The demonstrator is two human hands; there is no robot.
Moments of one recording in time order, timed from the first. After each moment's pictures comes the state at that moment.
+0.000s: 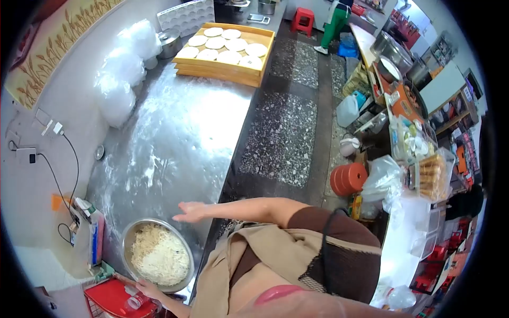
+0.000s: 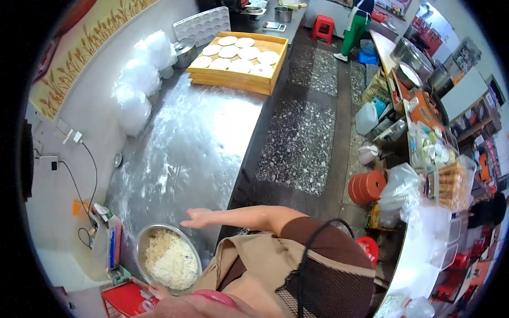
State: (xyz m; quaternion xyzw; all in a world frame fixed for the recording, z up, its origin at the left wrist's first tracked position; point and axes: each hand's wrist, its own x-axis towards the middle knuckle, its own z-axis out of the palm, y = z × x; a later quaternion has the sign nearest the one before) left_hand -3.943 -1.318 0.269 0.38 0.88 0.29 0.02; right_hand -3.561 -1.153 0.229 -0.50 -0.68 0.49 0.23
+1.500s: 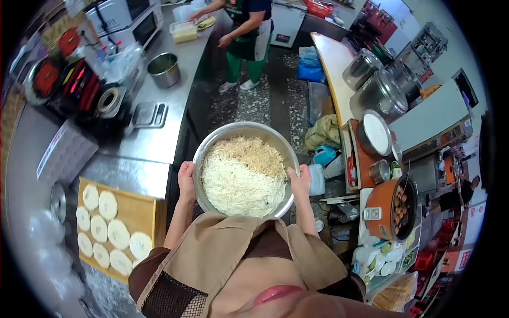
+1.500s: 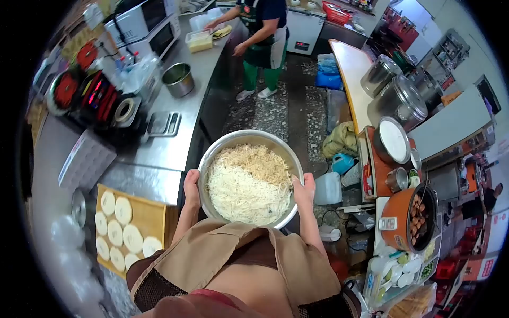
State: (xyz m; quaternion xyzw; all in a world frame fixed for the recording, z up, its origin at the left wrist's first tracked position) left_hand -2.691 -0.643 0.182 0.39 0.42 0.28 0.77; right_hand -2.486 -0.889 0.195 -0.82 -0.04 0.15 0.55
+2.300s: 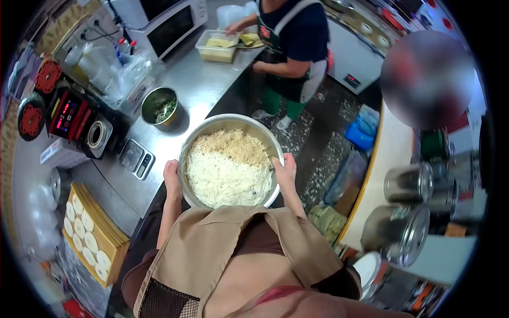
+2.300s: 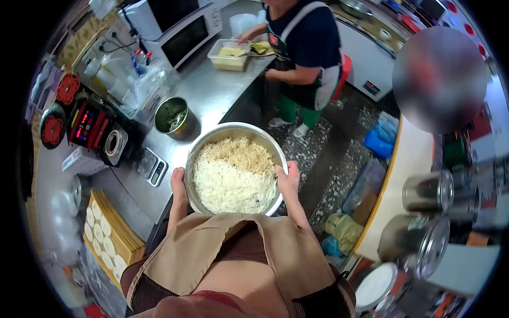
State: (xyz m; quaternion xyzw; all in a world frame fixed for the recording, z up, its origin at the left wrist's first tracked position) left_hand -2.437 -0.434 0.148 0.30 0.58 0.48 0.59; right_hand -2.126 -0.529 0.135 -0.77 -0.26 0.32 0.49
